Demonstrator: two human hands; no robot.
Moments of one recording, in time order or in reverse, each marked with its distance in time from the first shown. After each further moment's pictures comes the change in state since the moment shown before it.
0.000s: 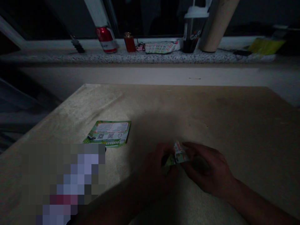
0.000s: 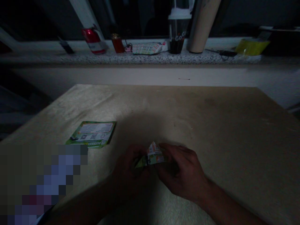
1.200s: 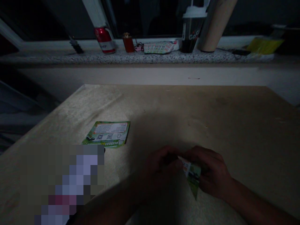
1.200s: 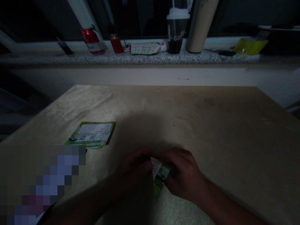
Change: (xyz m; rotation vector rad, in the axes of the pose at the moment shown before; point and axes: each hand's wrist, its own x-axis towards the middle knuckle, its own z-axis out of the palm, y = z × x) left_hand 0.009 -0.001 0.001 -0.744 -0.231 -0.238; right_hand -0.004 0.003 0.002 0.150 -0.053 -0.003
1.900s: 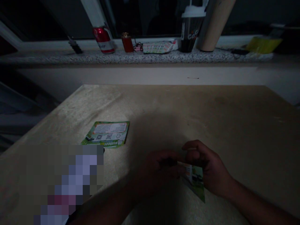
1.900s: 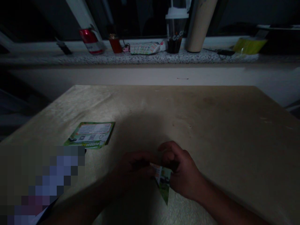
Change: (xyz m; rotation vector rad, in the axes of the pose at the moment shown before) left_hand 0.001 0.001 -0.003 0.014 -0.052 -0.175; right_hand -0.008 -0.001 0.008 0.587 -0.069 0.480
